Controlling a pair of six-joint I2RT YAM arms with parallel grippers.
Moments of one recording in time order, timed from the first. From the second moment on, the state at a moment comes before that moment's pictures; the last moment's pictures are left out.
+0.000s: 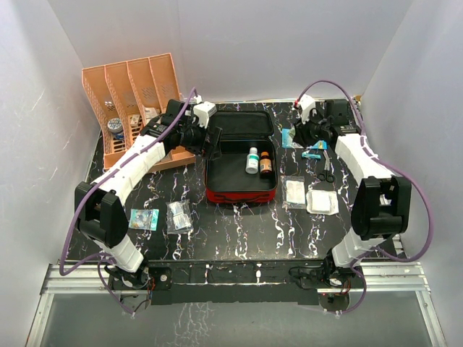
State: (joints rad) left arm -0.42 1.65 1.46 -0.63 0.35 0.03; right arm 0.01 1.66 1.30 -0.38 -0.49 -0.55
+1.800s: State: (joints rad) left arm -0.37 1.65 1.50 -0.61 0.19 -0.07; right arm 0.59 1.88 1.28 -0.11 0.01 0.36
